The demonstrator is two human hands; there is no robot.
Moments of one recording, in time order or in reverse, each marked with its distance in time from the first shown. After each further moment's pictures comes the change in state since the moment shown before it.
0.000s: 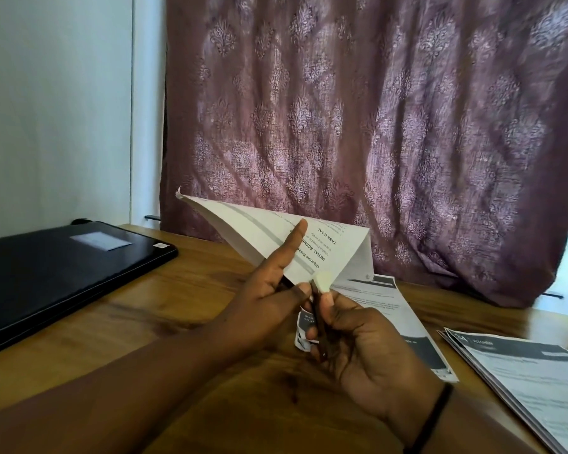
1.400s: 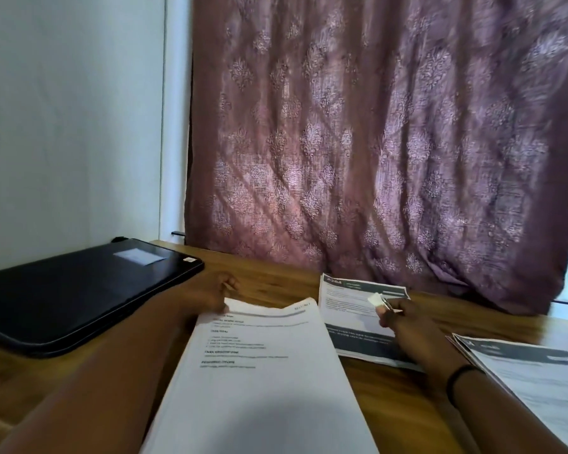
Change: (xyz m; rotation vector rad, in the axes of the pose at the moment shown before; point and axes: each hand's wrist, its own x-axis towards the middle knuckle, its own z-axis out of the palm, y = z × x) left_hand 0.015 -0.032 -0.157 0.907 -0.024 -0.637; right_hand 0.041 -0.023 -0.087 -0.997 0.416 -0.301
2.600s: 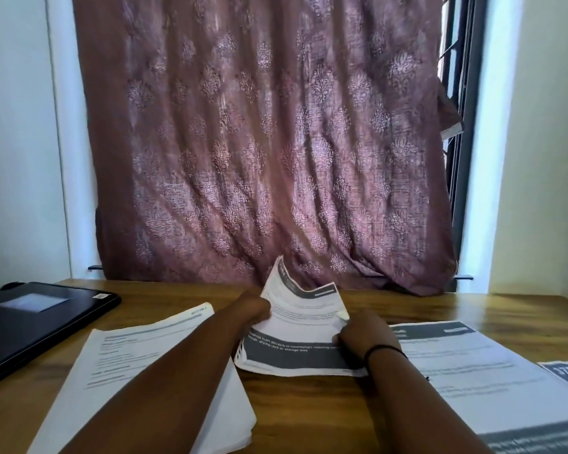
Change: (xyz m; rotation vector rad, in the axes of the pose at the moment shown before) left_hand 0.049 0.186 0.133 -0.254 0.002 -0.210; right_hand 0.021 0.044 -0.050 -0.392 0.066 0.277
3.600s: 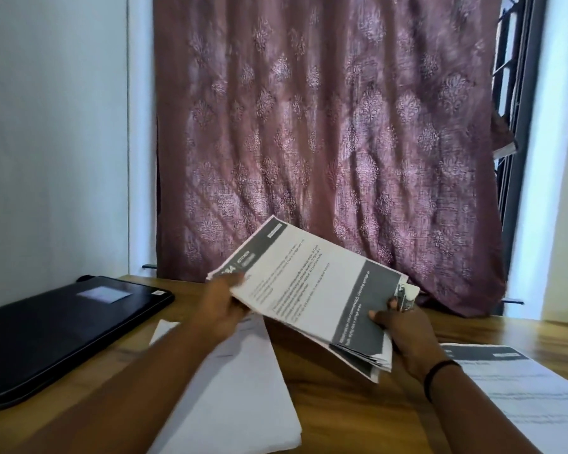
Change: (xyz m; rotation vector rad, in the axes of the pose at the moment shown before) left_hand -0.065 -0.042 -0.106 -1.164 0.031 0.111; right_hand -0.021 -0.029 -0.009 1.161 -0.037 -0.143
